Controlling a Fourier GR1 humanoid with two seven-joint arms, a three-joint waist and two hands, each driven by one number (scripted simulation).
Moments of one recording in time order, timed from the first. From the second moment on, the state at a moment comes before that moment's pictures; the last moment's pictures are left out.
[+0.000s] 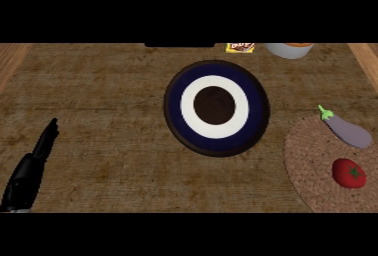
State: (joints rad) left arm 0.10 0.46 -0.07 -1.47 -0.01 0.18 -0.14; right arm 0.28 -0.72 -0.23 -1.68 -0.19 0.19 0.36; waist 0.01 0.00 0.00
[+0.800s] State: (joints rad) left arm 0.10 0.40 0.03 -1.49 -0.08 0.09 -0.14; right arm 0.13 -0.59 -0.21 -1.48 0.00 0.36 0.30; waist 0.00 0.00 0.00
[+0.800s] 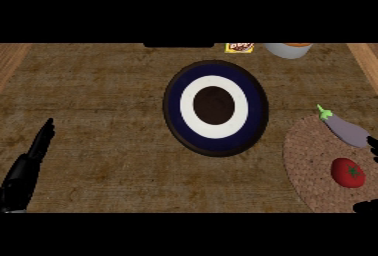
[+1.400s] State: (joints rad) left arm 0.09 0.34 0.08 -1.51 -0.14 0.04 -0.12; right arm 0.06 -0.50 -0.24 -1.35 0.13 0.37 0.20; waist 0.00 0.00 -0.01
